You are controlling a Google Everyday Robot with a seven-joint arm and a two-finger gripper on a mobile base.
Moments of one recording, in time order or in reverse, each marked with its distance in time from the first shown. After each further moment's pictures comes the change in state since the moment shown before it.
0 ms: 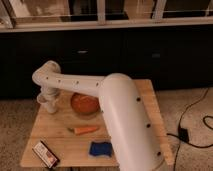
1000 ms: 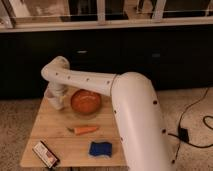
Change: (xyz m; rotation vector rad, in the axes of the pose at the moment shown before) arm 0.037 0.029 -0.040 0.020 0.028 0.042
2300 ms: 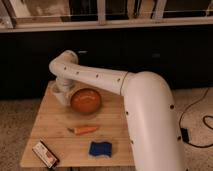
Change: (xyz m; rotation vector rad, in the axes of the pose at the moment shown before) arm 0.028 0.021 -0.033 0.018 0.019 0.029
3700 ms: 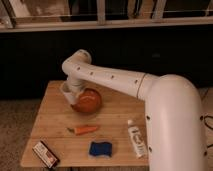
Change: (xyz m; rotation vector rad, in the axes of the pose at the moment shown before) arm 0.022 0.045 -0.025 0.014 0.013 0.075
